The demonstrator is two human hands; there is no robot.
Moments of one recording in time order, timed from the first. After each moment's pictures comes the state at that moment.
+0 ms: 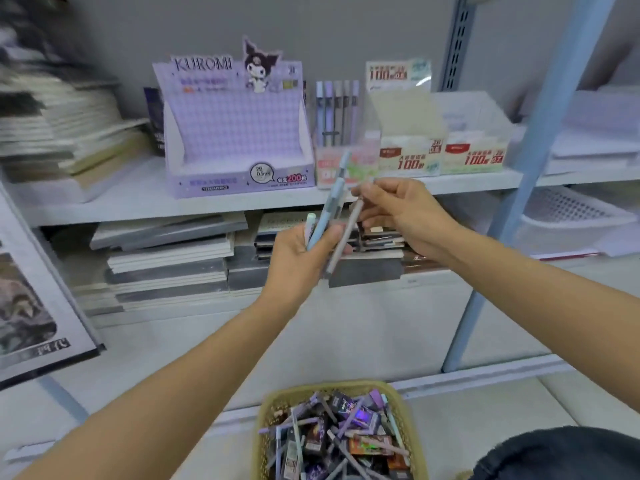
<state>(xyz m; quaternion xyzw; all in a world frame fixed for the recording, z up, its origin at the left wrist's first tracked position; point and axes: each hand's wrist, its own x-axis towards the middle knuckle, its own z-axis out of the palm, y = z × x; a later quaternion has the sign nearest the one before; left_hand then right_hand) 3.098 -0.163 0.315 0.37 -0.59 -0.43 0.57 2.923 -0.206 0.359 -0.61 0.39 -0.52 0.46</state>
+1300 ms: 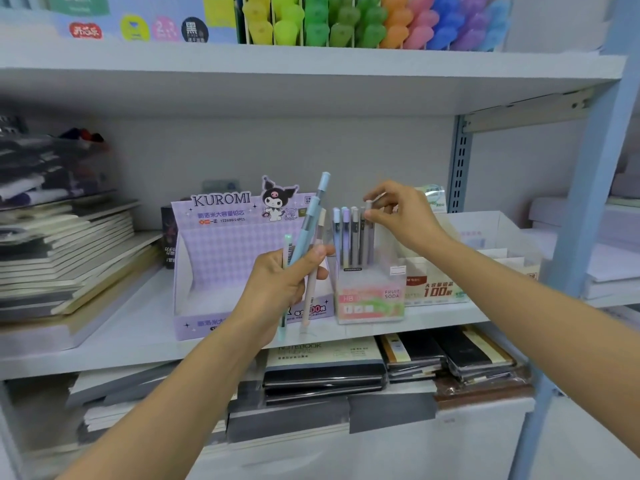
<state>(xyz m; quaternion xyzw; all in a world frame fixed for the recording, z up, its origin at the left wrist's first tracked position) 3.144 -0.263 0.430 0.36 -0.61 -0.44 0.56 2.923 -0.353 0.478 -0.73 0.46 -0.51 0.04</state>
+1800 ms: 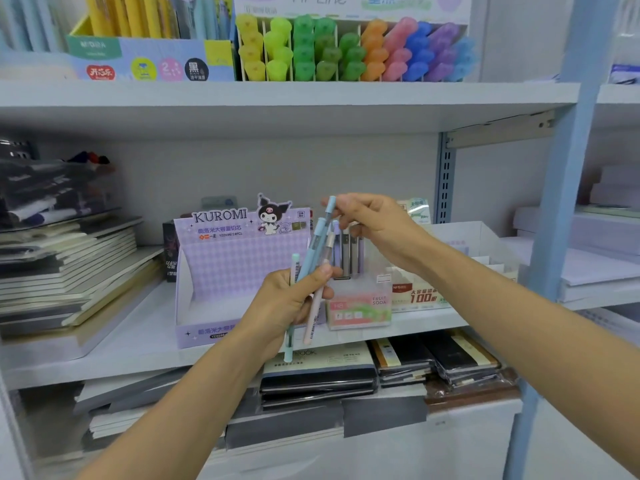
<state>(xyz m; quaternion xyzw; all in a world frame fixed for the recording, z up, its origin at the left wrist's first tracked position) 3.129 -0.242 0.433 0.36 -0.60 -0.48 0.52 2.948 -0.292 0.499 -0.74 0.30 -0.50 0.33</state>
